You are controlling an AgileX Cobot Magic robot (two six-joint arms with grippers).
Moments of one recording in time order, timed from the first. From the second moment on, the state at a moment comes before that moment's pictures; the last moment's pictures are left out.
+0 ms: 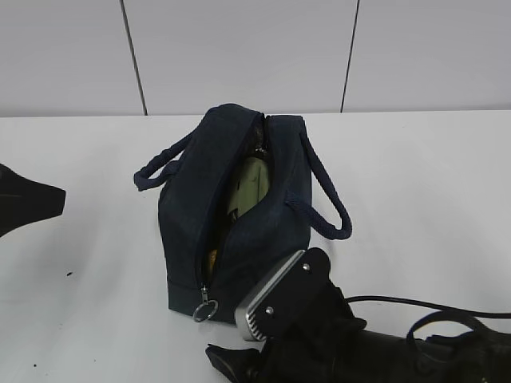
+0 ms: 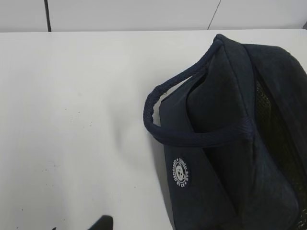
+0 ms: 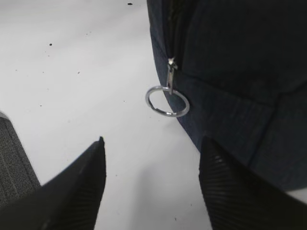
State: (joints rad) left arm -0.31 0.96 -0.61 -0.44 0.47 0.35; right arm 0.90 1.76 -0.48 0.04 -0.65 0.02
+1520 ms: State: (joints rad) left arm -0.31 0.96 -0.61 -0.44 0.47 0.35; right arm 0.90 1.93 -0.64 0.04 -0.67 0.08
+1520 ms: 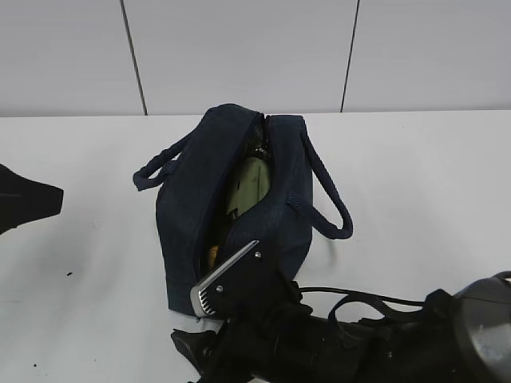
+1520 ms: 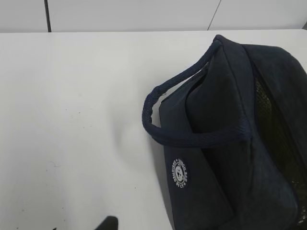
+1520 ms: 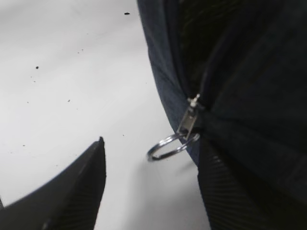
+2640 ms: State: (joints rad) left arm -0.31 0.96 -0.61 -0.44 0.47 0.35; right arm 0.90 1.93 -0.64 0.11 -0.67 0.08
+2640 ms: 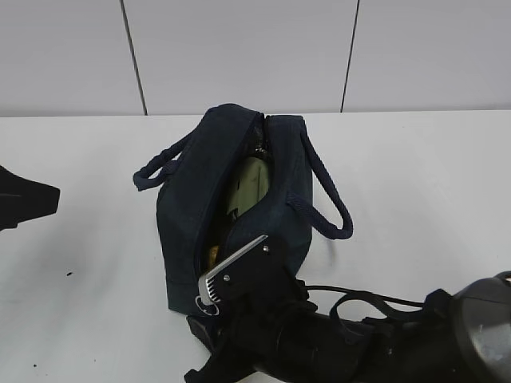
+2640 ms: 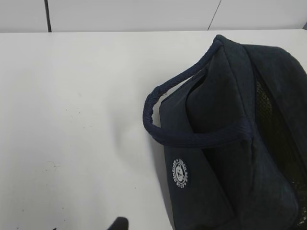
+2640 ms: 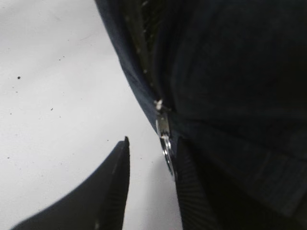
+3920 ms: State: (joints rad) left arm -0.31 0.96 -0.61 -0.44 0.47 0.35; right arm 0.90 1.93 -0.64 0.12 -0.63 0.06
